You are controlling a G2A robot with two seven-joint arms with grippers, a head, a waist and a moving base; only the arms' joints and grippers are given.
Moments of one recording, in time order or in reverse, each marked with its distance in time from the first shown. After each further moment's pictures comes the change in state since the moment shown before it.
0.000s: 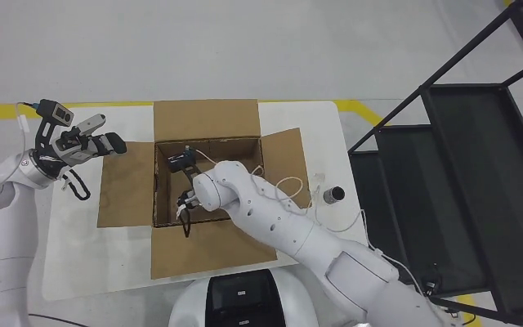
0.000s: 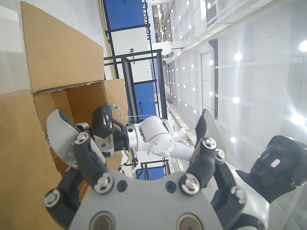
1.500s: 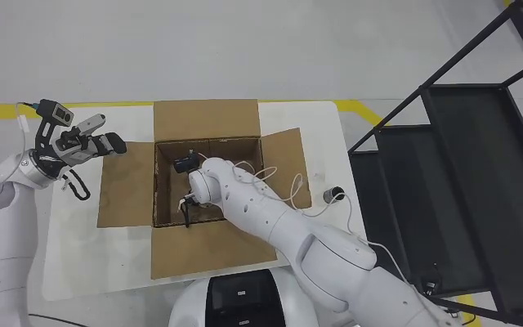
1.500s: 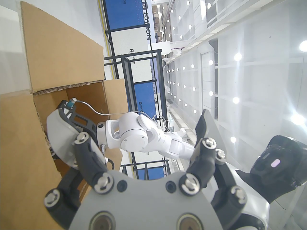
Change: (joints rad) left arm 0.000 0.000 0.000 0.000 0.000 0.000 0.000; right arm 0.168 -0.177 -0.066 0.560 0.134 -0.088 -0.189
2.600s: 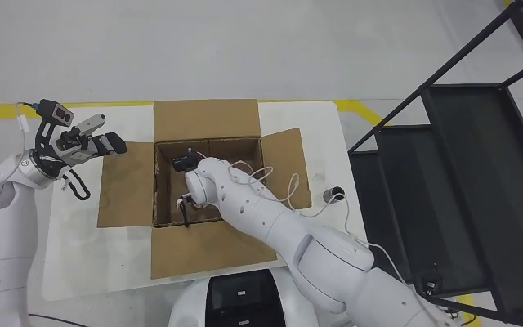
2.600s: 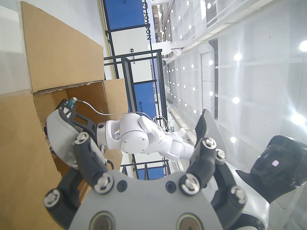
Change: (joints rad) left arm 0.000 0.000 0.000 0.000 0.000 0.000 0.000; right arm 0.002 -0.017 0.023 -0.012 -0.063 0.037 0.009
